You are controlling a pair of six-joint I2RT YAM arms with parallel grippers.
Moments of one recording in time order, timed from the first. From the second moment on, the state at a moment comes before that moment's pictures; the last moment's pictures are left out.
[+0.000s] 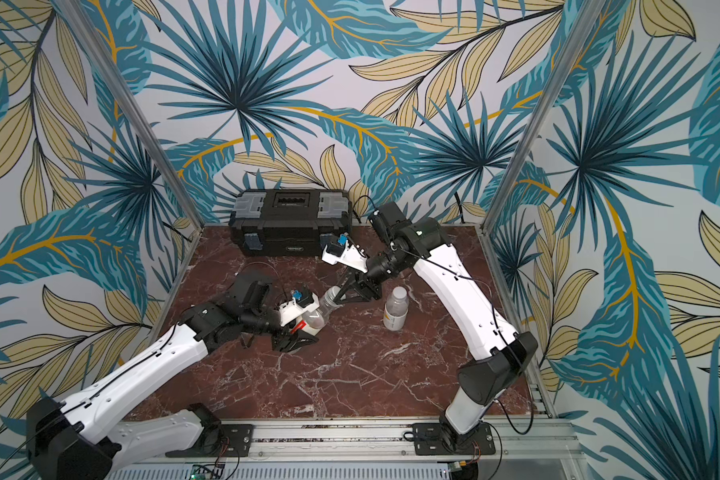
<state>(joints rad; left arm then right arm) -0.60 1.15 0.99 -0.65 0.61 0.37 0.52 1.67 1.94 -1.42 -0.79 -0.74</state>
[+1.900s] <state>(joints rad) -0.61 1.03 0.97 -0.67 0.28 0.43 0.58 1.64 1.79 -1.15 -0.80 -0.39</state>
